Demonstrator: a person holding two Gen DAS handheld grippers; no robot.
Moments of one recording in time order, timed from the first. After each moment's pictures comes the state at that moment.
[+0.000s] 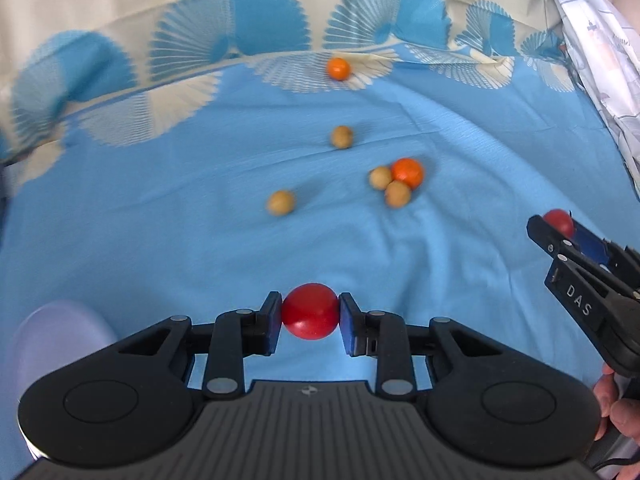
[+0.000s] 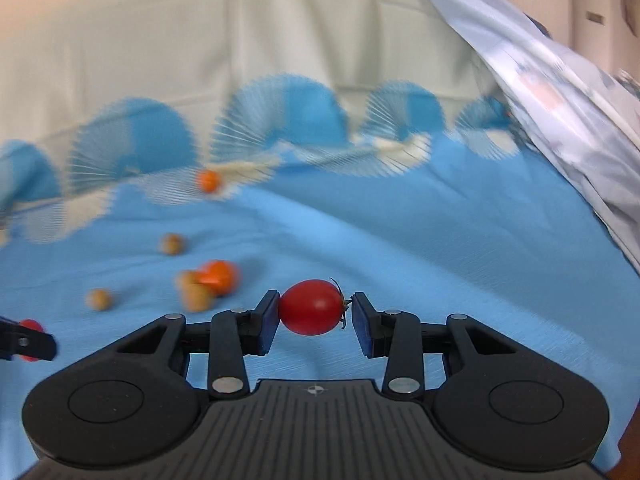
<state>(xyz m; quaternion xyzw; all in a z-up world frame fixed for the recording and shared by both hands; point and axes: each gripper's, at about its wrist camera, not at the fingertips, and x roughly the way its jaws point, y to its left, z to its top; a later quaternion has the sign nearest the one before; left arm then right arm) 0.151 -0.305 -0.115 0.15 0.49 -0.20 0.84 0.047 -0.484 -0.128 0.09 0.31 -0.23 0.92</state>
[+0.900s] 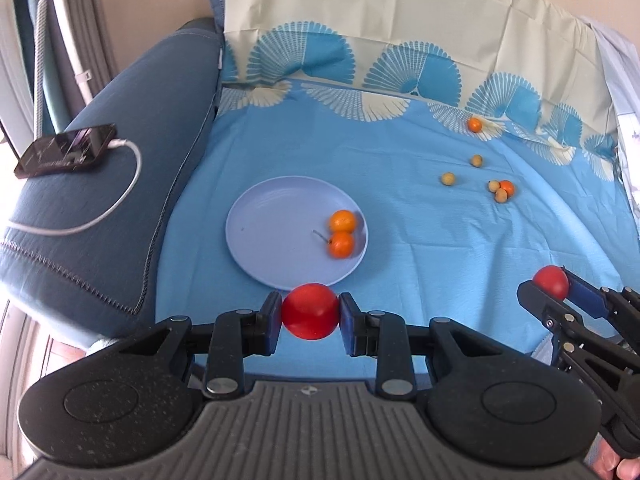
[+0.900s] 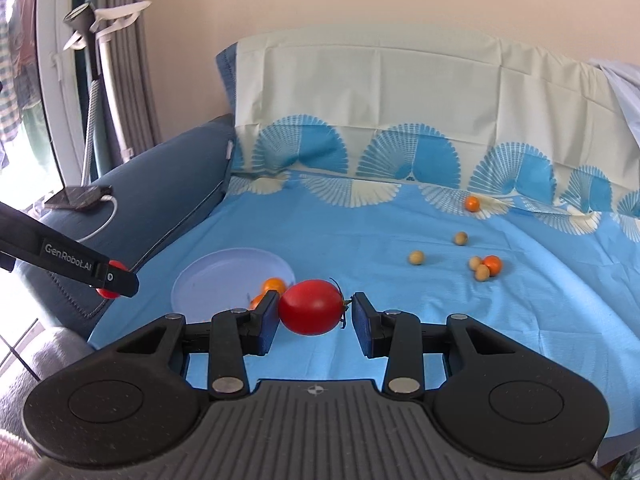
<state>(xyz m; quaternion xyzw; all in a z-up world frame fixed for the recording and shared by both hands) -0.015 -0.026 -0.010 0.03 0.45 -0.07 0.89 -0.068 -0.226 -0.003 0.02 0.31 0.02 0.95</state>
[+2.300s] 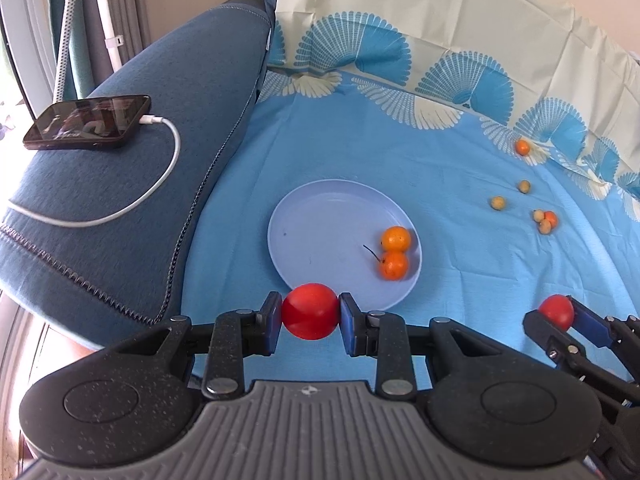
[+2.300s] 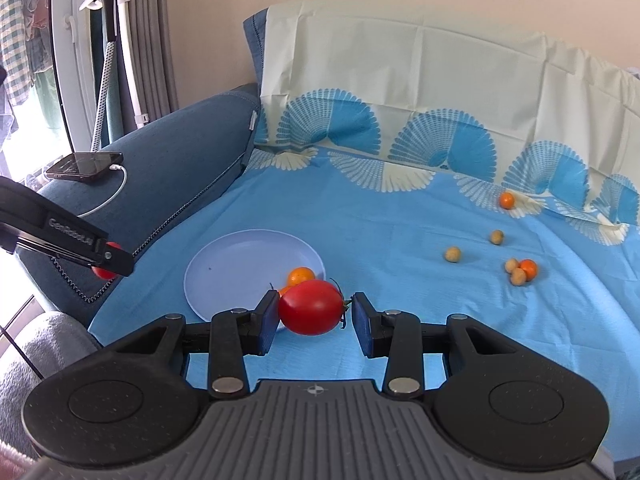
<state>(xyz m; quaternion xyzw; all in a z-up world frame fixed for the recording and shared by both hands) 0.050 0.019 -0.036 -0.01 0.47 -0.03 0.88 -0.013 -0.186 -0.023 0.00 0.35 0.05 0.94</state>
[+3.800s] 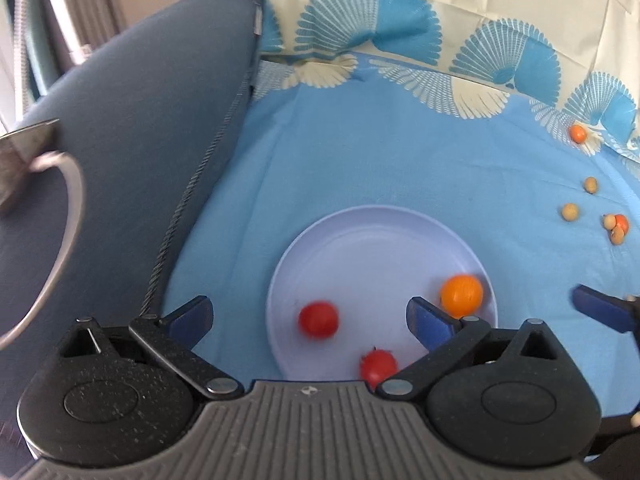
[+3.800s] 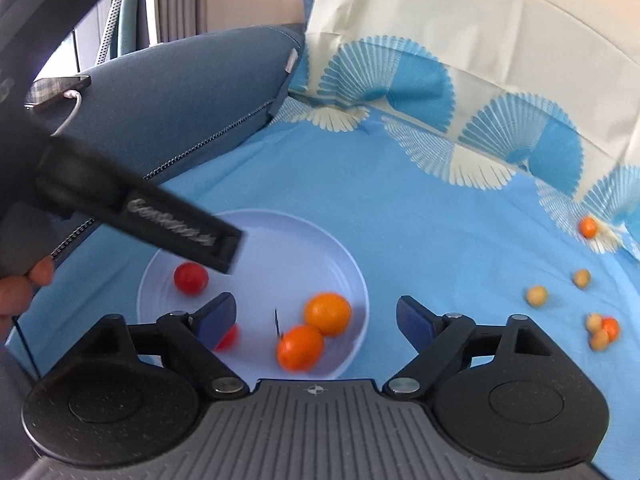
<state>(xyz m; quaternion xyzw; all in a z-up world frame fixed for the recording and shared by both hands) 0.156 0.002 -0.109 0.05 0.48 0.00 0.88 0.119 -0.141 -0.110 -0.07 0.41 0.10 0.90</state>
